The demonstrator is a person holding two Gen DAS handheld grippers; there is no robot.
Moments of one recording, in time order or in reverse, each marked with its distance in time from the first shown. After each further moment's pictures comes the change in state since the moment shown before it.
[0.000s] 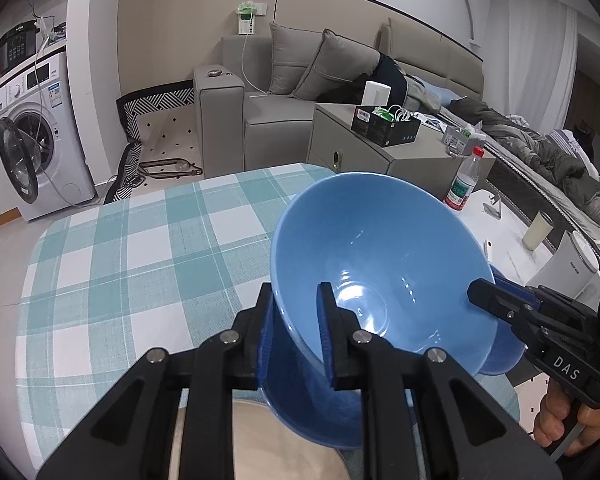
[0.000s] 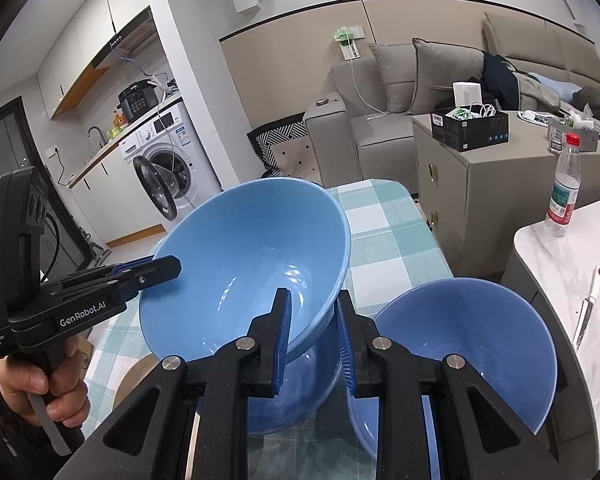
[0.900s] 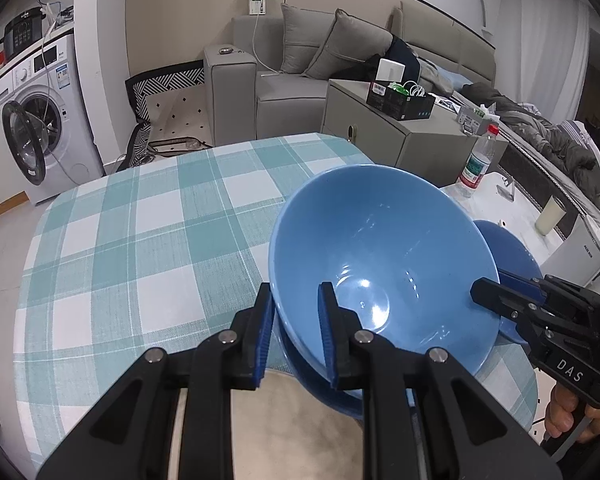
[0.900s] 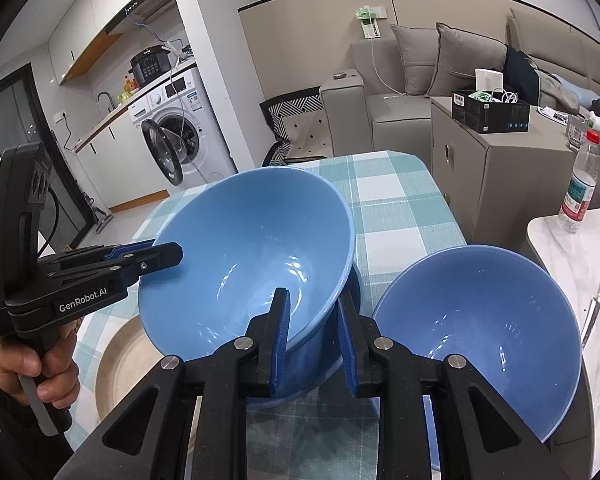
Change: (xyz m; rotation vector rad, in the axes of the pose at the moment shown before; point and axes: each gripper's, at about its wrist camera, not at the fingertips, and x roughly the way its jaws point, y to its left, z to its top) left arm 0.015 0.014 -0.031 -0.015 0.066 0.033; right arm 0.025 0.009 -0.026 -0.079 0.096 0.012
